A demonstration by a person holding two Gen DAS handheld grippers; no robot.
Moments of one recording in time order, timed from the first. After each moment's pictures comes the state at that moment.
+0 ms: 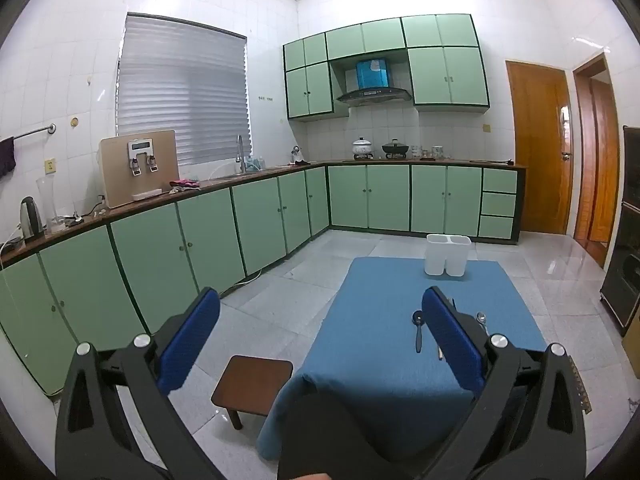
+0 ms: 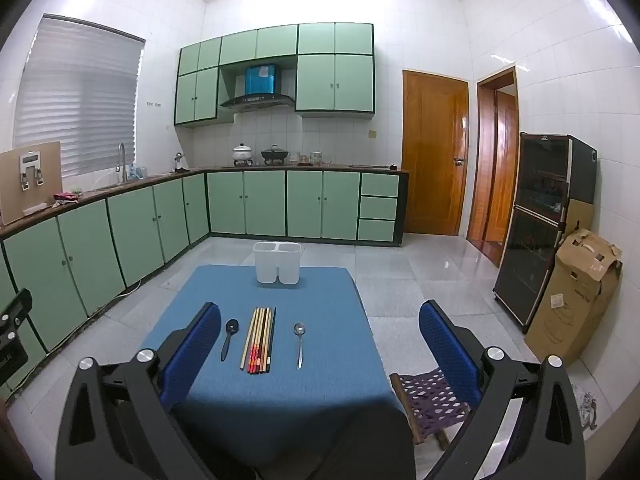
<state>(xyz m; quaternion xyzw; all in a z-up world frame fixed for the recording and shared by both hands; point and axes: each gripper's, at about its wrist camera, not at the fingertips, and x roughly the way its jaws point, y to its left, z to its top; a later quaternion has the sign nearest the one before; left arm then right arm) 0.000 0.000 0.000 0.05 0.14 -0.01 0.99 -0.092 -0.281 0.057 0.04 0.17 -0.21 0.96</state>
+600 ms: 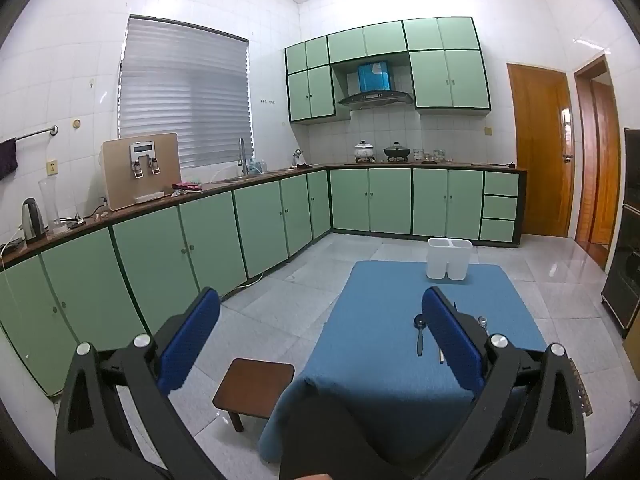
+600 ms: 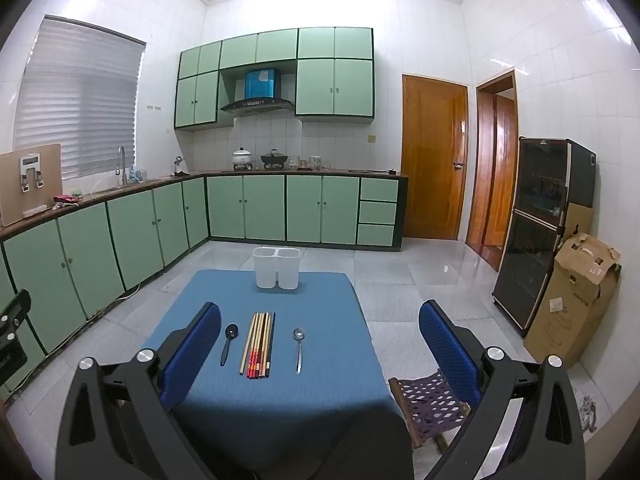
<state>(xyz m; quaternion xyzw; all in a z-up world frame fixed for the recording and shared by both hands) 0.000 0.000 0.000 0.04 0.14 -0.01 0.99 -0.095 -0.279 0.060 0.04 0.16 -0.22 0.96</state>
